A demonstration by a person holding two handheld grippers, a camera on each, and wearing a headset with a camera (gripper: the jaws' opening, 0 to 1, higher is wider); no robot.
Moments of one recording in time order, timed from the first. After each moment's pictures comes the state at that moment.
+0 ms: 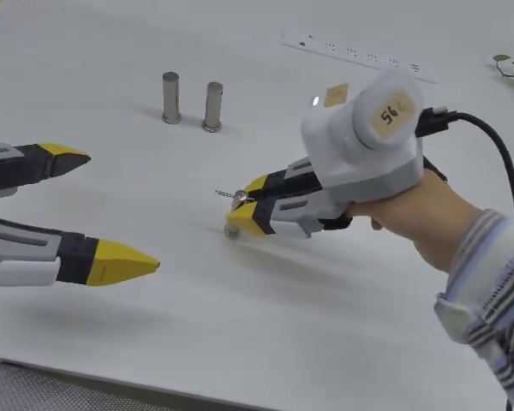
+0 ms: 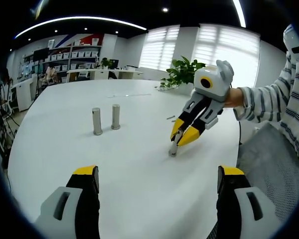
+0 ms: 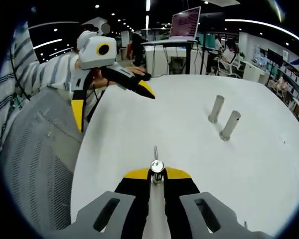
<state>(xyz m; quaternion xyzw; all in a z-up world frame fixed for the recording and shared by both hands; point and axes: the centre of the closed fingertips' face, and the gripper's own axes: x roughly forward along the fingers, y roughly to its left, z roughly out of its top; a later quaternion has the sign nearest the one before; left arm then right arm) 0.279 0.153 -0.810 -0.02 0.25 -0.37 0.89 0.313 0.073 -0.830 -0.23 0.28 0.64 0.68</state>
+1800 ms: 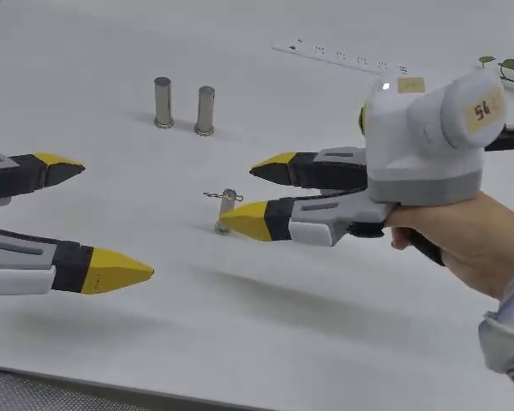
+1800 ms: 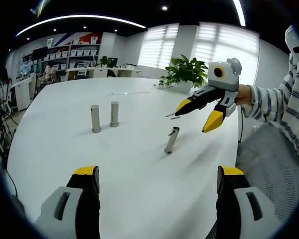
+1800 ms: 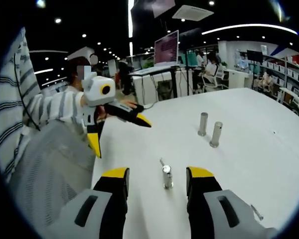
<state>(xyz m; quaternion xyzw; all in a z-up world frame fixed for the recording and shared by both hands) 0.273 0.149 -0.811 -0.02 0.26 -0.38 0.89 0.299 0.054 -0.783 -0.12 0.24 0.61 0.74</state>
